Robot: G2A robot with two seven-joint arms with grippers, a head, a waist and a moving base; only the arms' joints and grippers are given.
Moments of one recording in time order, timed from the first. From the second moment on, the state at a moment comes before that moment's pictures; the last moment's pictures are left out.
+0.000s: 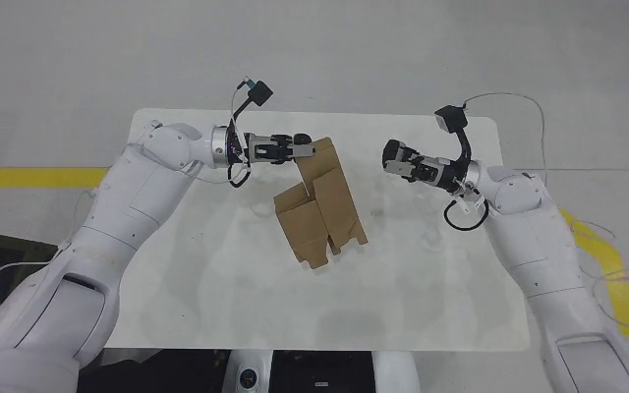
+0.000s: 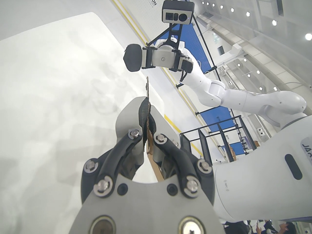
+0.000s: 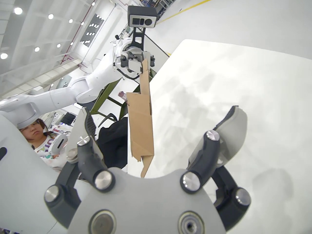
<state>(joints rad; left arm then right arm) 0.43 -1.08 -0.71 -0.99 -0.47 -0.74 -1.08 -0.75 -1.10 1.09 -1.14 0.32 -0.80 1.02</state>
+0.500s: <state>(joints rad) 0.40 -1.07 -0.63 -1.02 -0.57 -0.71 -1.11 -0.62 -1.08 0.78 -1.11 0.40 -0.84 0.98</state>
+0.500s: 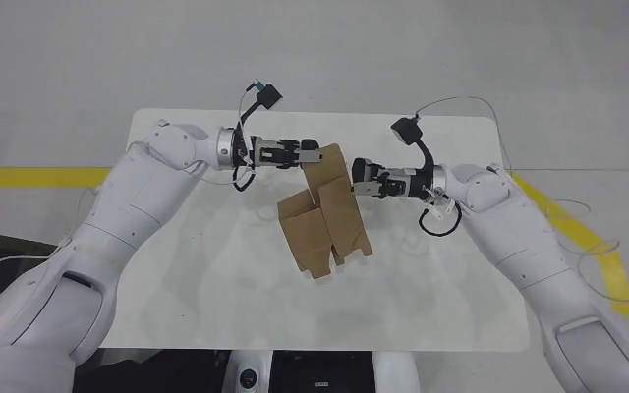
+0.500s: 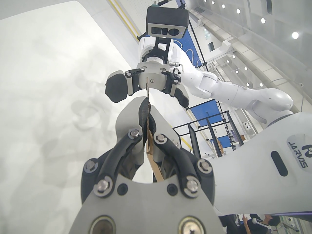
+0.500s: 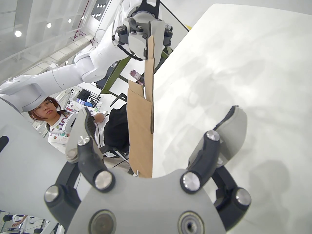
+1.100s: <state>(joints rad) 0.37 -1.06 -0.57 -1.02 -0.61 -0.72 -1.10 -0.51 -1.05 0.54 -1.08 0.47 -0.93 0.89</state>
